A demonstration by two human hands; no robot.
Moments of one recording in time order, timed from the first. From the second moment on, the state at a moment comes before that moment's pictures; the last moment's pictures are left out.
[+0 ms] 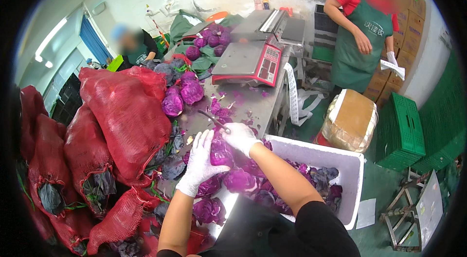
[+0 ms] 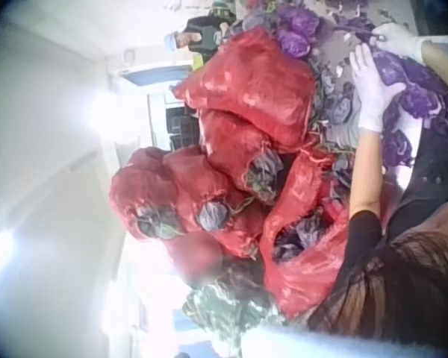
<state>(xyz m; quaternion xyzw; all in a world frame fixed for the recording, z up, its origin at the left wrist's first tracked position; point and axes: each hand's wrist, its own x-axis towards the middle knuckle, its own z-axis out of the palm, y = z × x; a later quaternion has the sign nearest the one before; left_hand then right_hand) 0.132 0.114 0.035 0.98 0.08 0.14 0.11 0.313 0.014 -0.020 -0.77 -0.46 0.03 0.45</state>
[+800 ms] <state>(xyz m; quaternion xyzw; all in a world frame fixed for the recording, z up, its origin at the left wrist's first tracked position) 0.081 0.082 0.037 0.95 0.09 0.24 0.15 0.245 -0.034 0.060 -0.82 -0.48 0.17 0.27</state>
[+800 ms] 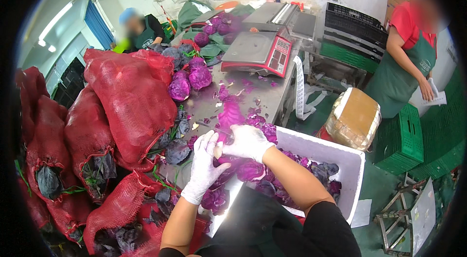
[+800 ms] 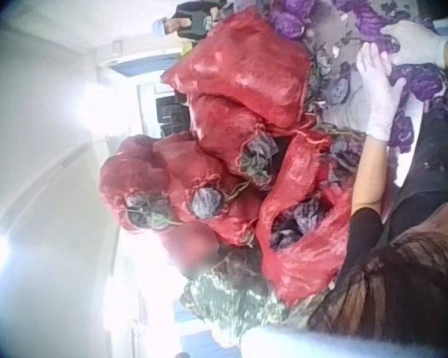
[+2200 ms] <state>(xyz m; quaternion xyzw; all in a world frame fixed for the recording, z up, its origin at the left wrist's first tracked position) 0.072 0.081 0.026 0.95 0.16 0.23 0.10 0.220 -0.032 0.034 -0.75 -0.44 0.21 0.44</state>
